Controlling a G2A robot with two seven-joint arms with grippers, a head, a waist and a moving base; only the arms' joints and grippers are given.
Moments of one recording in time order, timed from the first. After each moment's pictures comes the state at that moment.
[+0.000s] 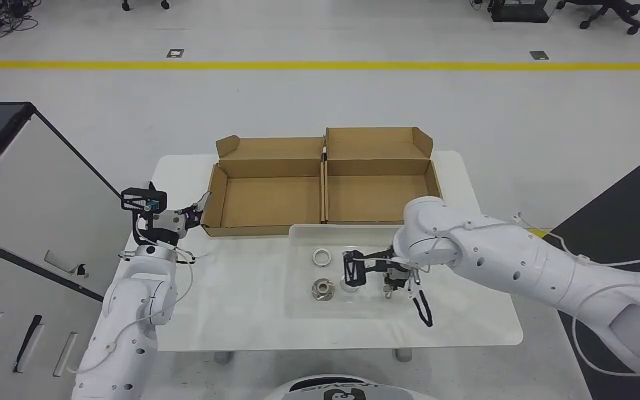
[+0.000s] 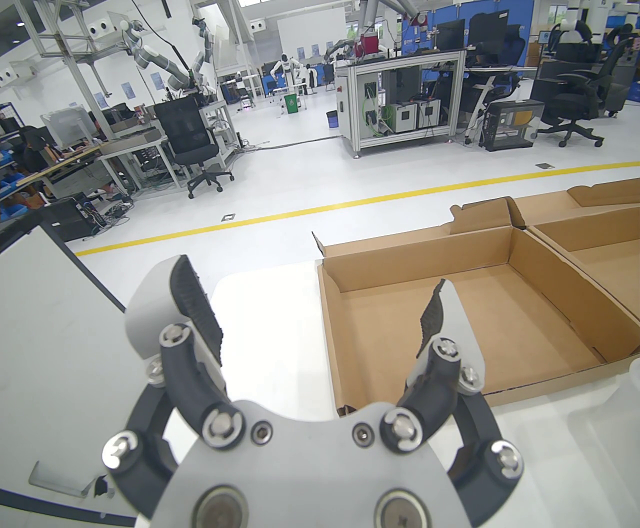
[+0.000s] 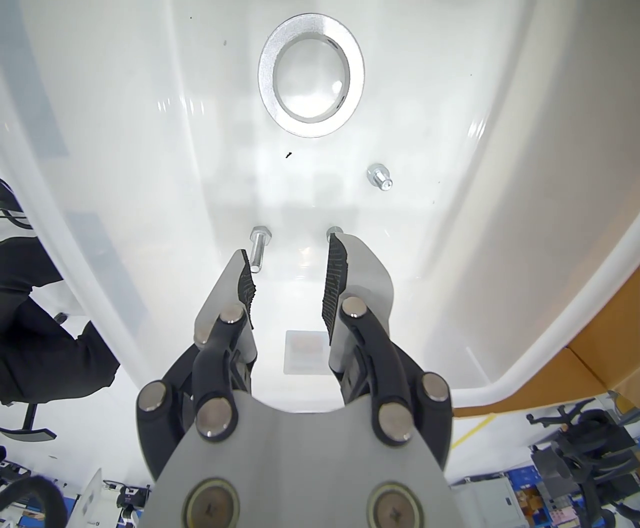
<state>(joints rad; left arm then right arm) 1.73 -1.15 -1.60 -1.80 1.33 0.00 0.00 -0.56 -0.85 0.17 -1.76 -0.56 -0.52 1.30</state>
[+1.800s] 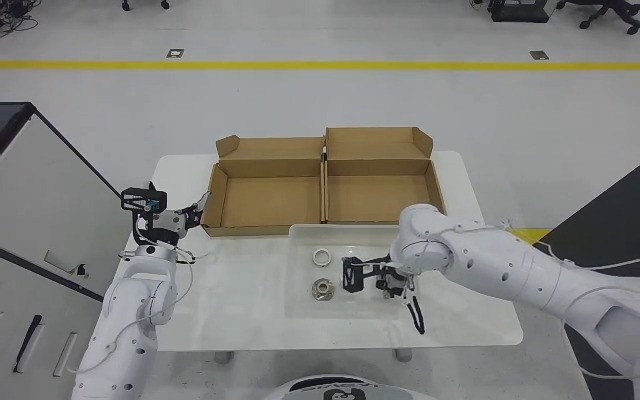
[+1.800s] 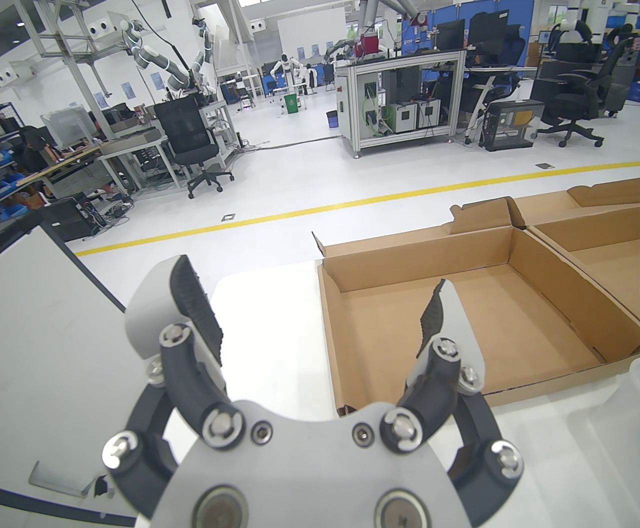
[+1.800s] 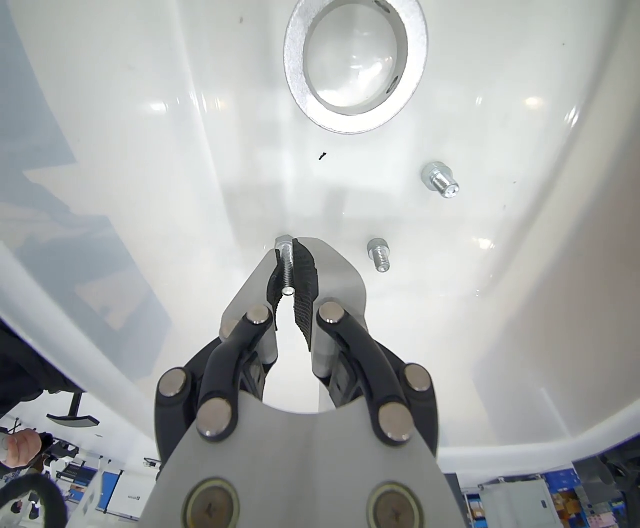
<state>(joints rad) 1.73 -1.15 -1.60 -1.80 1.33 0.00 0.00 -0.60 -0.88 0.17 -1.70 -0.50 -0.48 1.34</state>
